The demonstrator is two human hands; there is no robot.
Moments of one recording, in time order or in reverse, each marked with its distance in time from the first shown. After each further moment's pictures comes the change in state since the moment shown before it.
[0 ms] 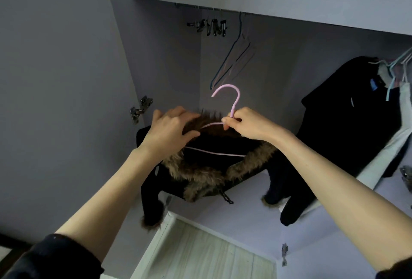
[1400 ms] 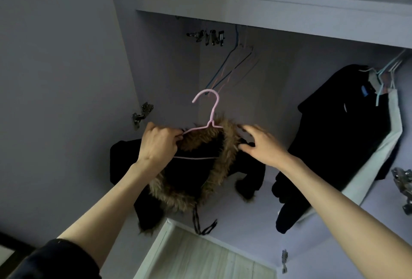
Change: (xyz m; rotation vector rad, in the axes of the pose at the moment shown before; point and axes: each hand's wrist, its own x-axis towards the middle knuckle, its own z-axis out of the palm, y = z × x) left_hand -0.018 -0.005 0.004 0.140 0.076 -0.123; right_hand -0.036 0.042 0.017 -0.185 0.142 0.045
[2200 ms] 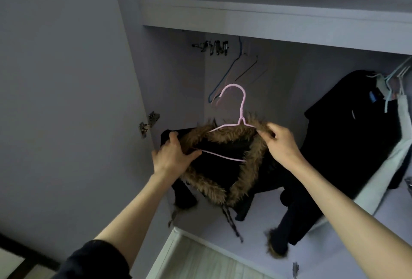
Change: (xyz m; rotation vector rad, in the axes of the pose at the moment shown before) left_hand 0.002 0.008 0.021 -0.235 -0.244 -0.456; right_hand 0.009 0.008 -0.011 0.350 0.414 -0.001
